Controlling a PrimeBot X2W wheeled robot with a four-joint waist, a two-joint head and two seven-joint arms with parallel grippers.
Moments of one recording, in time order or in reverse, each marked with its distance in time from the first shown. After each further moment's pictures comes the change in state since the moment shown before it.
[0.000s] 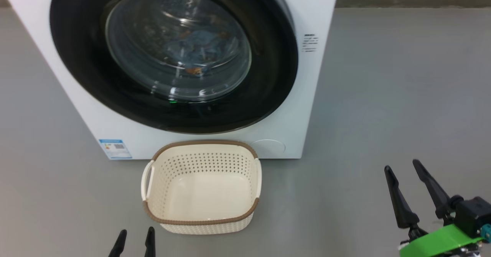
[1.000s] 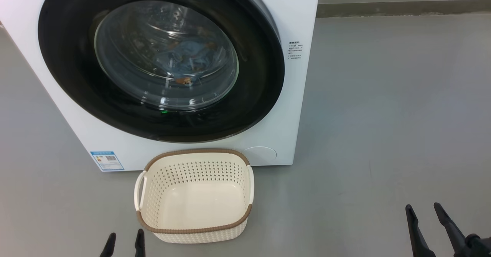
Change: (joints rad) left arm 0.012 0.000 0.044 -0.002 0.008 0.000 0.000; right arm 0.158 0.071 -0.130 0.027 -0.033 0.000 0.000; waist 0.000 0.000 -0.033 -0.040
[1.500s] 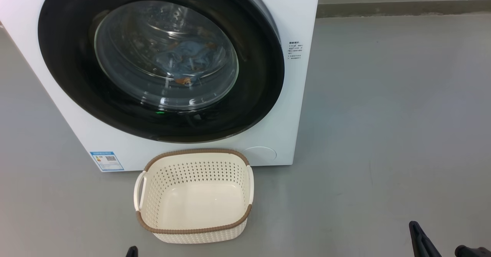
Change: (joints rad) left arm 0.002 -0.022 -0.011 0.094 -0.059 0.000 0.015; right arm 0.000 0.044 0.002 0.107 0.053 0.000 0.019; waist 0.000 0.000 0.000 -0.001
